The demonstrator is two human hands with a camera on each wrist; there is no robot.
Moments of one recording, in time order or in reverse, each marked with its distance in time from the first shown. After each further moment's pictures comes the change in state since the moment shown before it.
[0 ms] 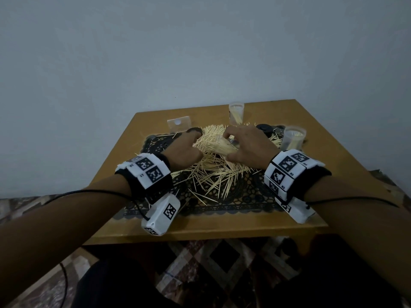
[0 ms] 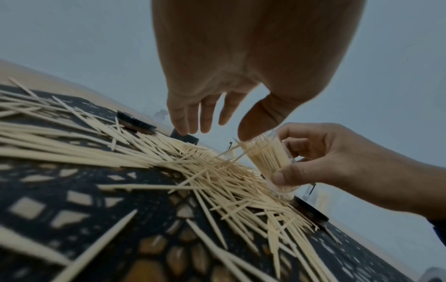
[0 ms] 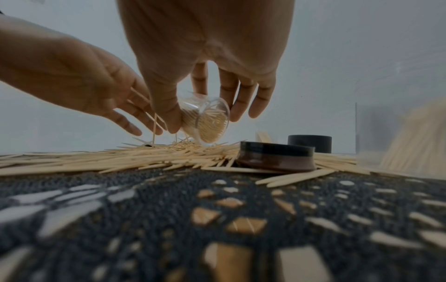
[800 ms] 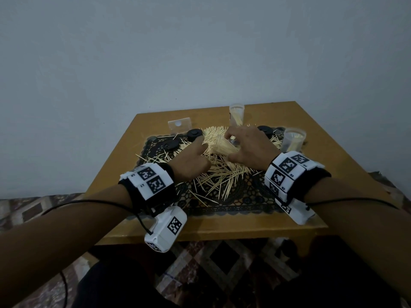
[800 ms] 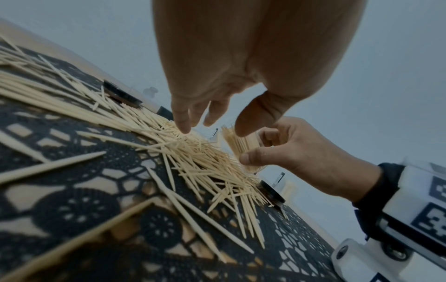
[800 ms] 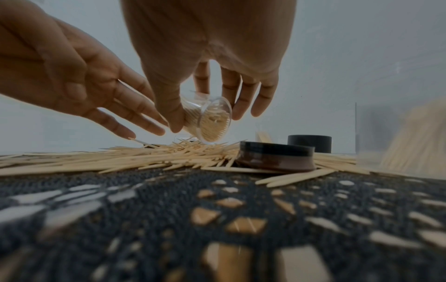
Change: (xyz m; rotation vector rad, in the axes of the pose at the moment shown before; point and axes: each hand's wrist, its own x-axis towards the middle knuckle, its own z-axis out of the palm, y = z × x) left_hand -0.022 0.014 0.011 -0.287 -0.132 -0.021; right_hand -0.002 -0.004 -0.003 -0.008 0.007 0.027
